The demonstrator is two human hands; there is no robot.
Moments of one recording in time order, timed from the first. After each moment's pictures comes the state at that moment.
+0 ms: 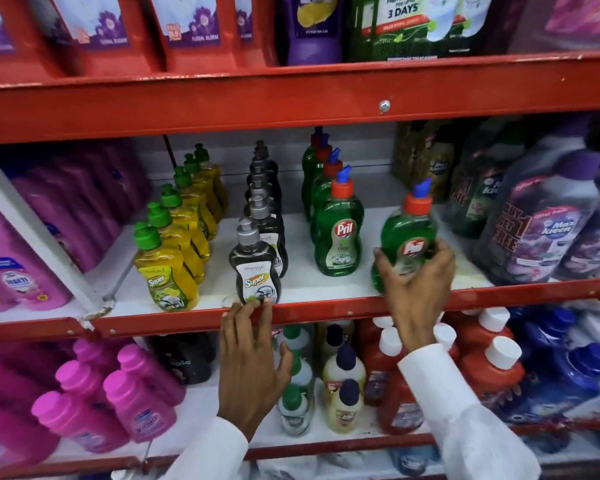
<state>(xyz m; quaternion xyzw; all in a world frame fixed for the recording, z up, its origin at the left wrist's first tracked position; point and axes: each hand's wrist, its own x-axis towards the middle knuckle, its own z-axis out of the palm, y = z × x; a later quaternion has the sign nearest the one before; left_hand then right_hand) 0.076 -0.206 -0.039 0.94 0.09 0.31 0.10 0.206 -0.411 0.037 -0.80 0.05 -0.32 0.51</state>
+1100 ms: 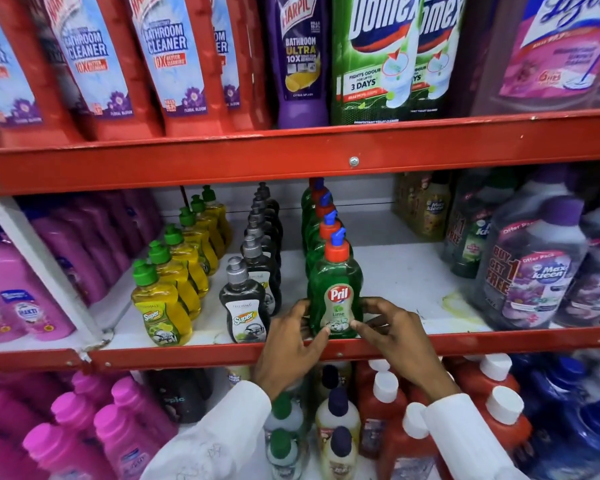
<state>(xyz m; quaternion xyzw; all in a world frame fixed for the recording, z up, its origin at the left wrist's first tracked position) 0.158 -0.244 0.016 0.90 -0.01 0.22 0.39 0.222 -0.444 0.027 -0.84 -0.23 -0.04 0.49</state>
